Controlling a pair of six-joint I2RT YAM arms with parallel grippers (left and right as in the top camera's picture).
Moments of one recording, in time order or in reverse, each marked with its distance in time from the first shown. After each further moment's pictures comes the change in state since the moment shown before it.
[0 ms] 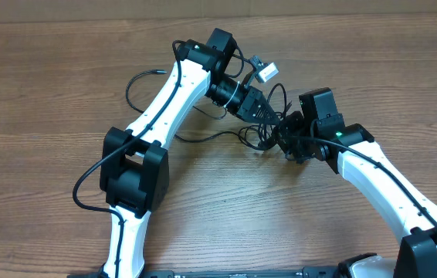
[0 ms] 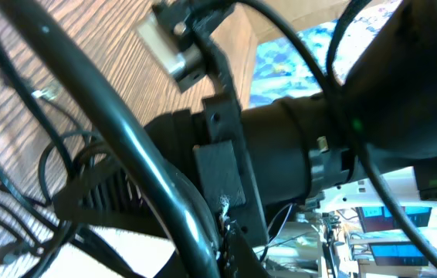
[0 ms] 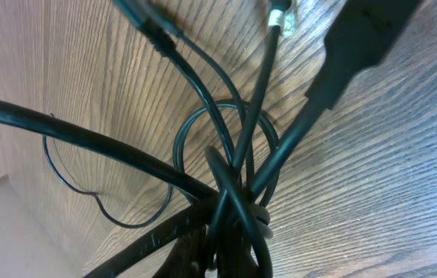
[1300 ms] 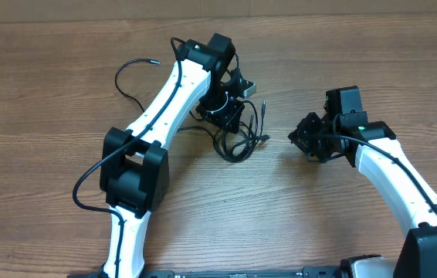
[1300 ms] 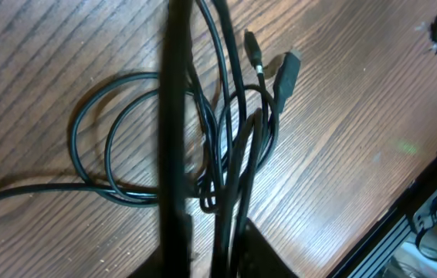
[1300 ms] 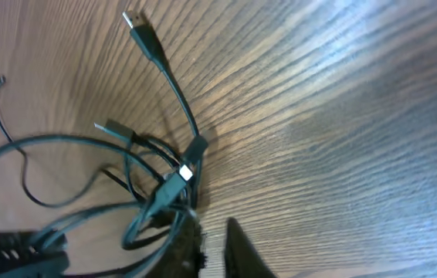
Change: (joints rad) left arm 0.000 0.000 0.002 -0.104 -0.749 -0.087; right arm -0.157 0.000 0.000 -0.090 -0.099 -0.396
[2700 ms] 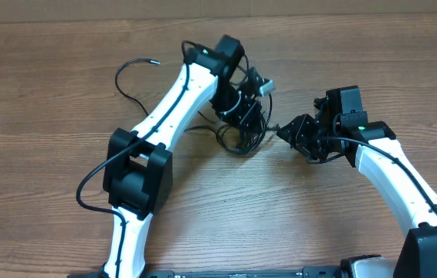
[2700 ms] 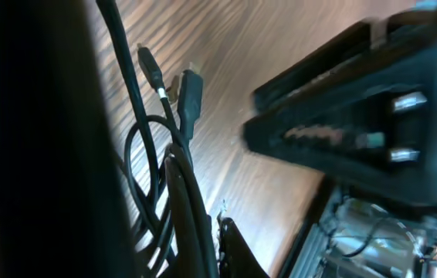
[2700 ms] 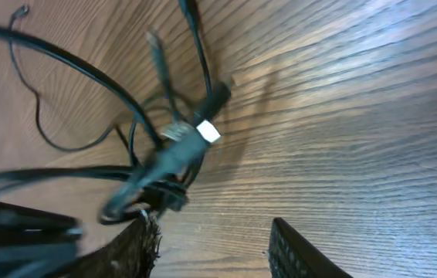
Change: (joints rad) left arm -0.023 0.000 -0.001 0.085 0.323 0.014; right arm 0.000 0.000 0.000 0.012 -0.124 -0.185
